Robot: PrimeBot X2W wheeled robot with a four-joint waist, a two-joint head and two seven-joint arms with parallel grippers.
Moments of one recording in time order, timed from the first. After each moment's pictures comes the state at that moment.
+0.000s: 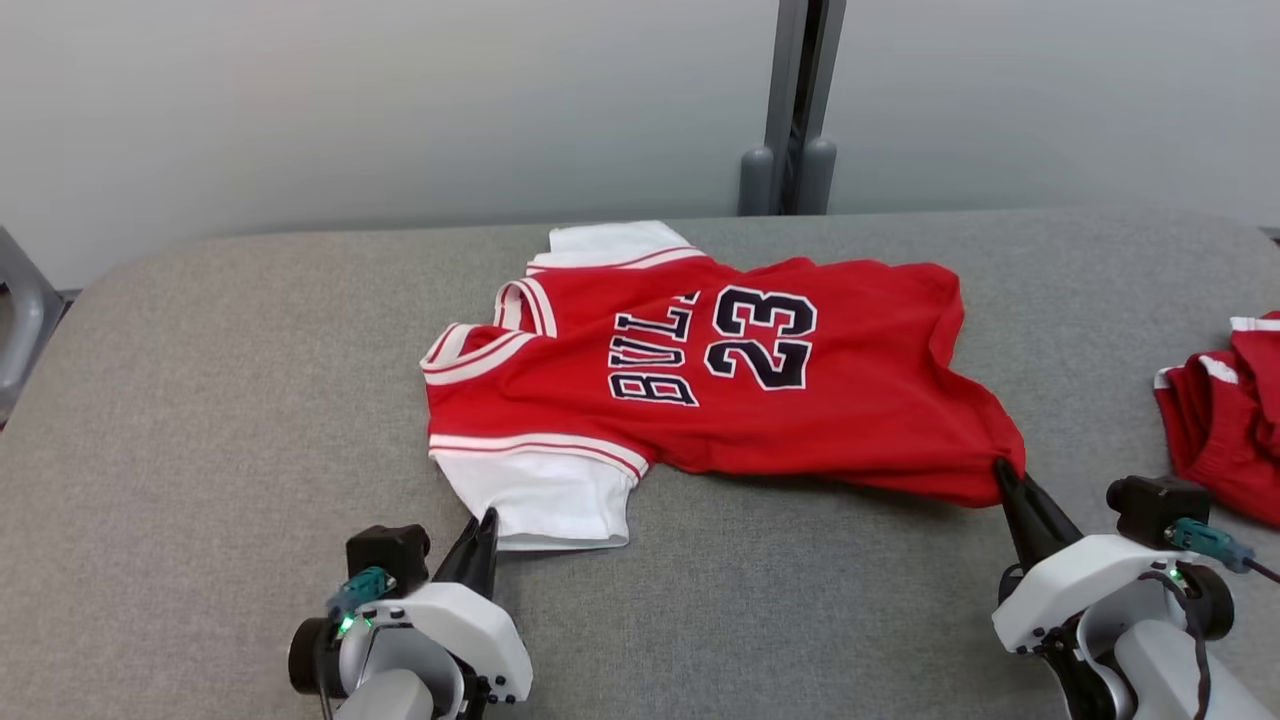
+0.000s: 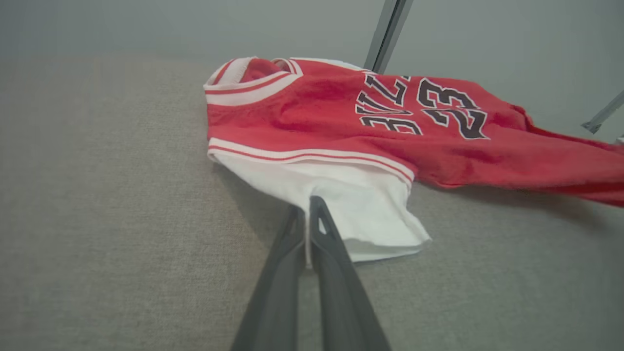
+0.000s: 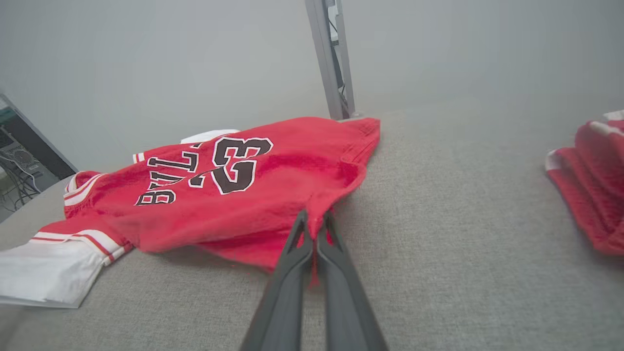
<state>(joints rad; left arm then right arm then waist) -0.35 0.06 -0.51 0.79 -0.60 0.08 -0.26 -0.38 -0.21 0.36 0.75 0.61 0.13 -0.26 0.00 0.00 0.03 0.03</state>
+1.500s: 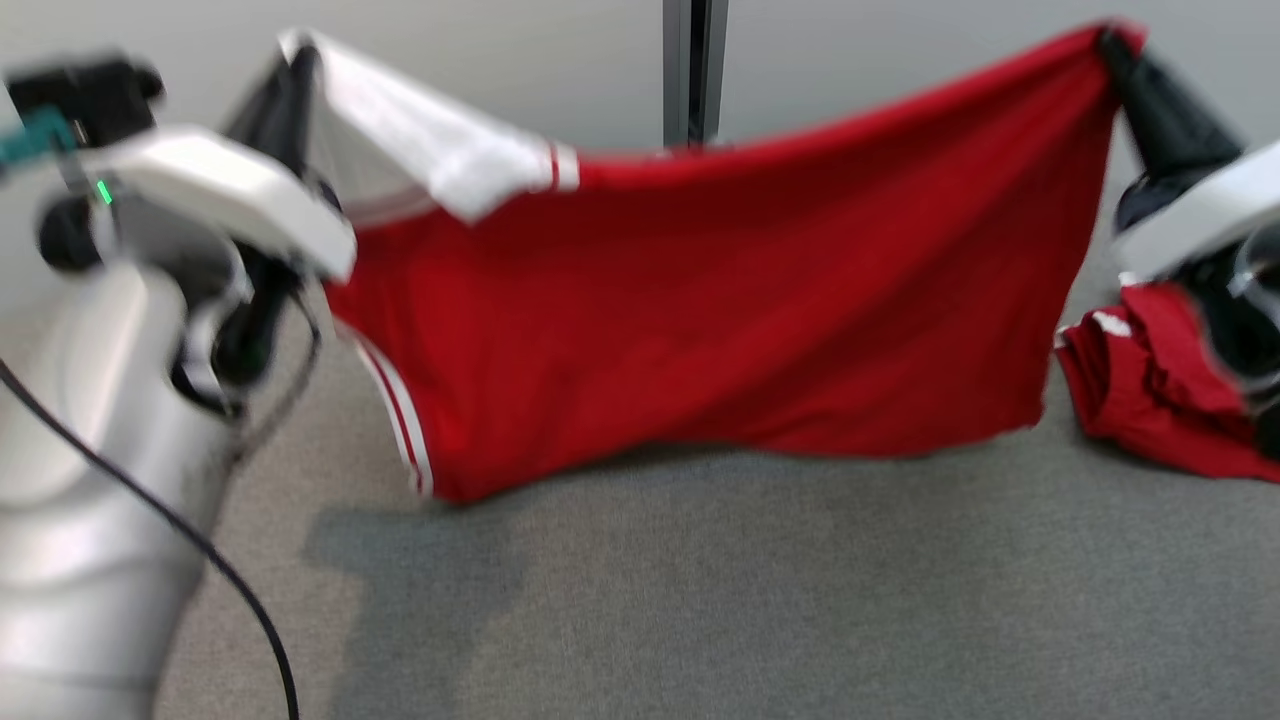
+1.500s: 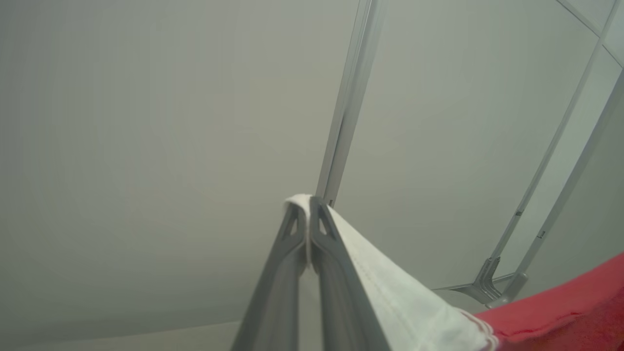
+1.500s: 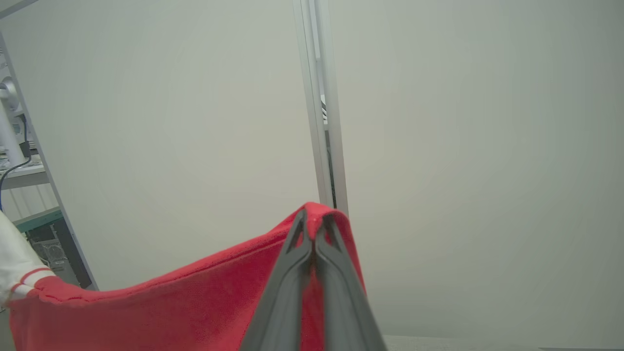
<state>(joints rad) -0.74 0.28 -0.33 0.37 -0.78 0.07 0.07 -0.83 -0.45 0.52 0.51 0.86 0.13 -0.14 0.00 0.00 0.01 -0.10</state>
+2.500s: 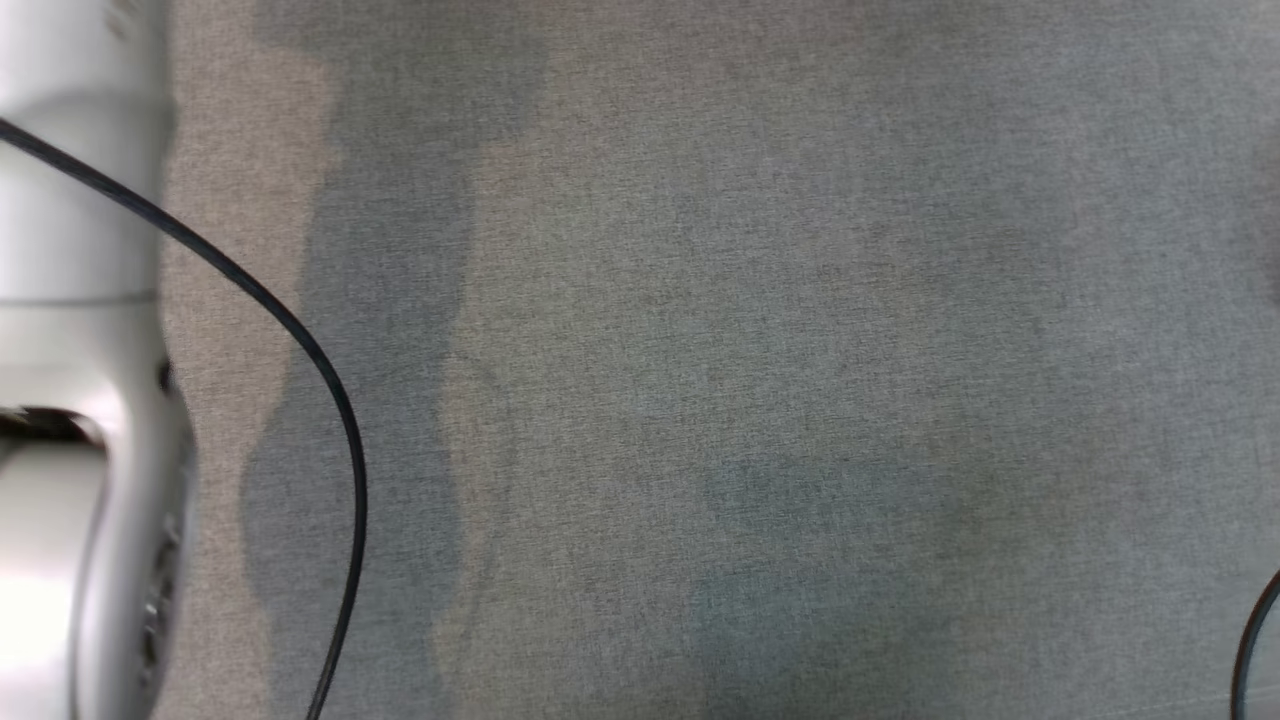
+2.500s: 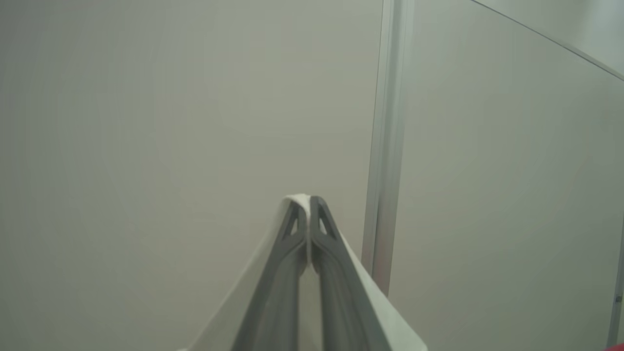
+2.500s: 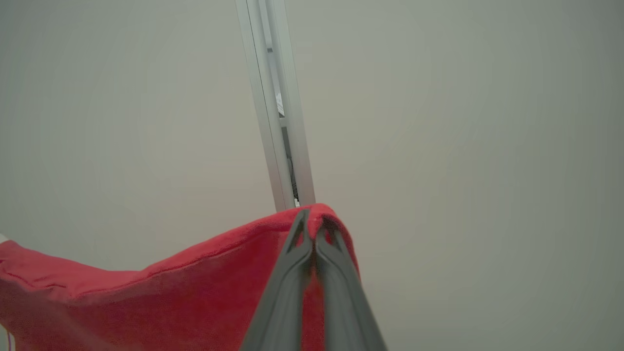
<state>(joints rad) -1.56 0.07 -0.18 0.69 -0.36 0.02 -0.26 -1.40 -0.29 0.24 0.68 0.60 0.13 -0.26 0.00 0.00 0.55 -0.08</state>
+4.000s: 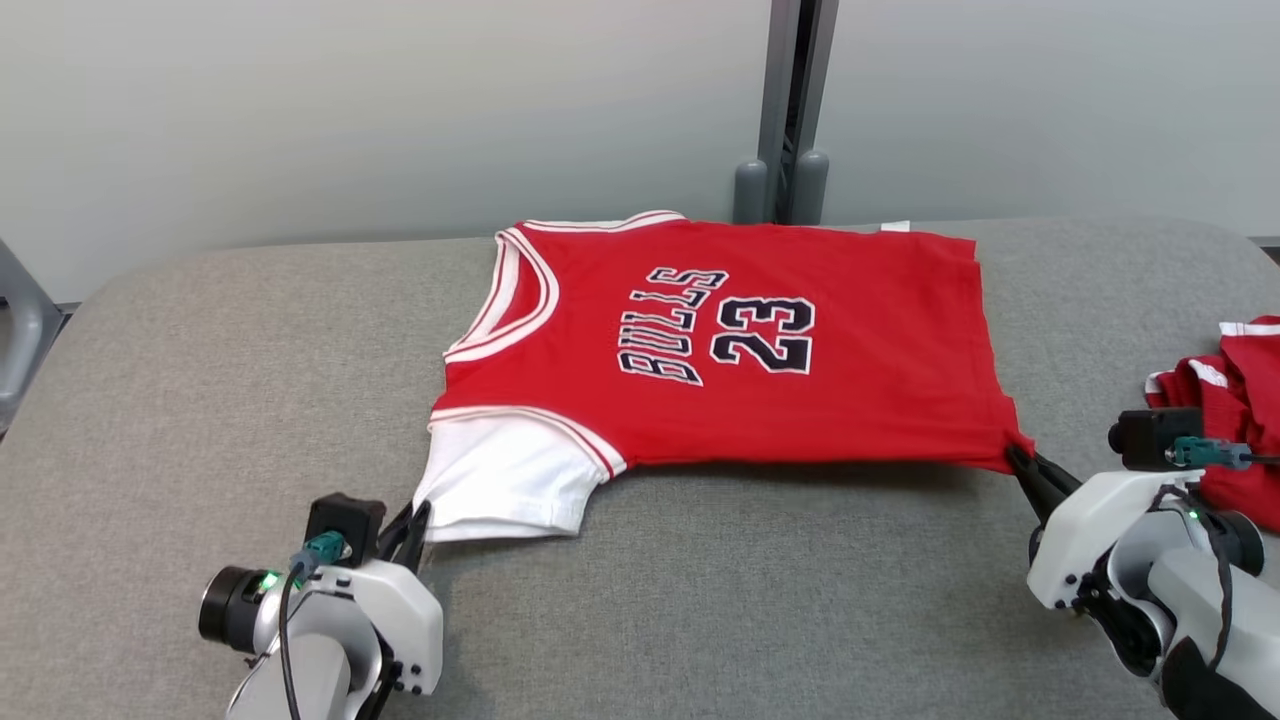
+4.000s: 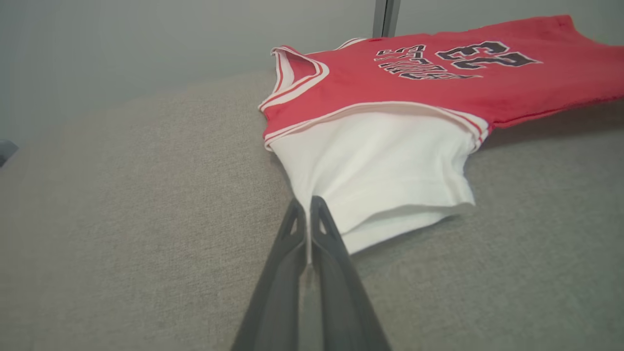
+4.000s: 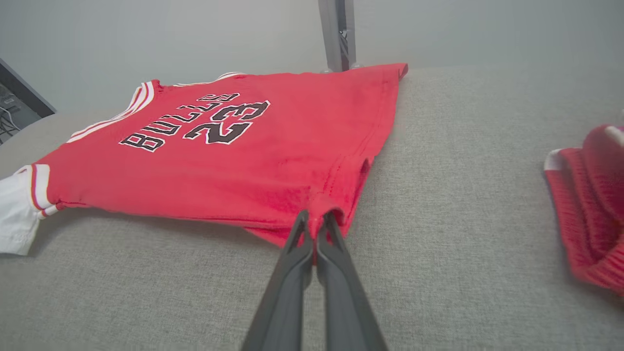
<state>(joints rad) -0.49 0.09 -0.30 1.06 -0.20 -0.10 -0.26 -0.70 -0.39 1.08 0.99 1.20 0.13 -0.24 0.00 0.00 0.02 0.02</state>
